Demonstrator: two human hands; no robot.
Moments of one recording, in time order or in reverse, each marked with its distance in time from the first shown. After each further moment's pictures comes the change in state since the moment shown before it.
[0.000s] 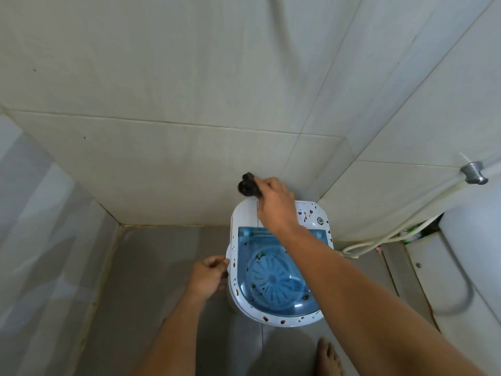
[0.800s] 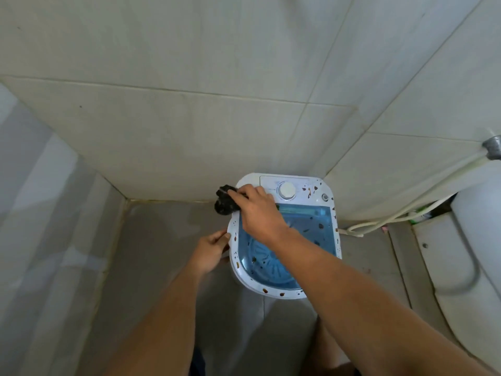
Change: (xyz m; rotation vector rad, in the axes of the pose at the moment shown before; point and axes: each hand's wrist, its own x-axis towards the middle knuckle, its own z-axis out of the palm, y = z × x) left_hand -0.006 0.002 0.005 -0.023 -0.089 0.044; right_hand -0.060 -0.024 0.028 -0.024 -0.164 -0.269
